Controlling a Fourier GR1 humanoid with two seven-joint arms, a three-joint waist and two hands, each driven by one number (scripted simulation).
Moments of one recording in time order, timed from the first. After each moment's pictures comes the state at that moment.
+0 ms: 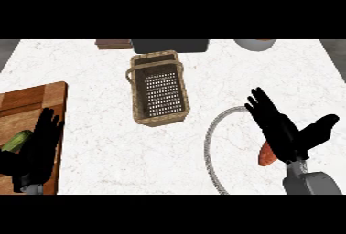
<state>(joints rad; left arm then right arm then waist) 0.08 0.28 0.02 -1.56 0.34 0.25 0.07 -0.11 -0.26 0.15 -1.51 -0.48 0.00 0.13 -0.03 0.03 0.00</state>
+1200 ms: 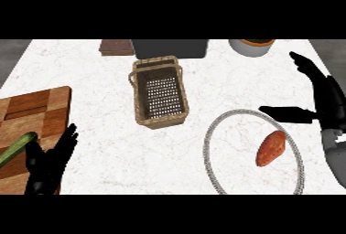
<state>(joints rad) 0.13 0.36 -0.12 -1.48 0.22 0.14 0.19 -0.33 -0.58 0.21 -1.56 0.24 -0.30 0.37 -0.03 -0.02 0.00</state>
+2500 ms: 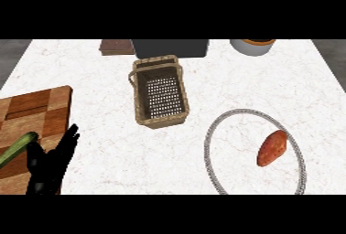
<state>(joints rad) 0.13 0.34 -0.11 -1.49 0.21 0.12 0.20 -0.32 -1.23 -0.03 -1.98 -0.44 0.42 0.99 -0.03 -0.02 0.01</state>
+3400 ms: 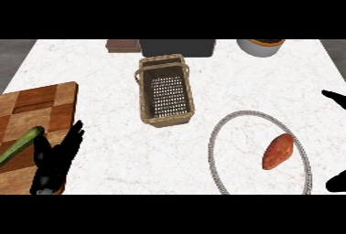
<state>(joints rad) 0.10 0.31 -0.11 -1.48 0.18 0.10 0.23 -0.16 -0.98 0.14 -2.01 -0.08 0.30 0.95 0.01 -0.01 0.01</state>
